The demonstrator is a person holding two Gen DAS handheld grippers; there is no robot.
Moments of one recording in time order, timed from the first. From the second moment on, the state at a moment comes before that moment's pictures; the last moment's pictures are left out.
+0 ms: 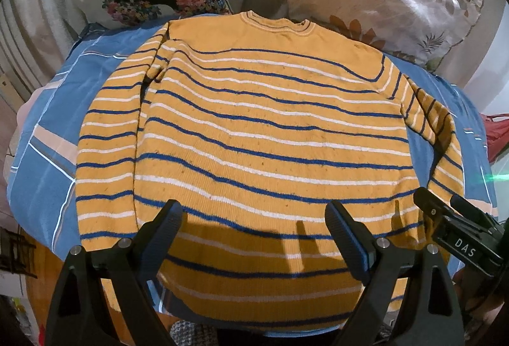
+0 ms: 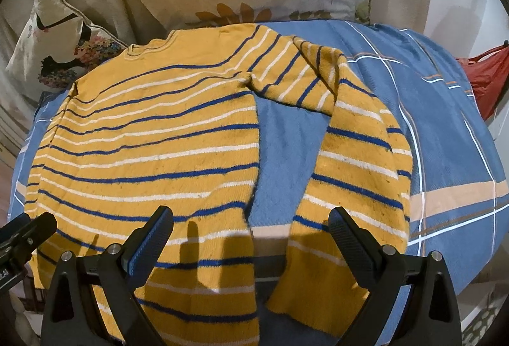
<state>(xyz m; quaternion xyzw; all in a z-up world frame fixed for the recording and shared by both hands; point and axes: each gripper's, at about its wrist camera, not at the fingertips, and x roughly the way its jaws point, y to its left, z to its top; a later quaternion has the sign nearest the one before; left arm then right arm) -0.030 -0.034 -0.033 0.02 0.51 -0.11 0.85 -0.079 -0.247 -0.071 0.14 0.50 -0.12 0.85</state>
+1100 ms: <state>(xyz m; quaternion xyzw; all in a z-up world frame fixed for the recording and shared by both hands) -0.016 -0.030 -0.052 0.00 0.54 -0.09 0.84 -0.135 -0.274 -0.108 0.04 0.50 -0.05 0.86</state>
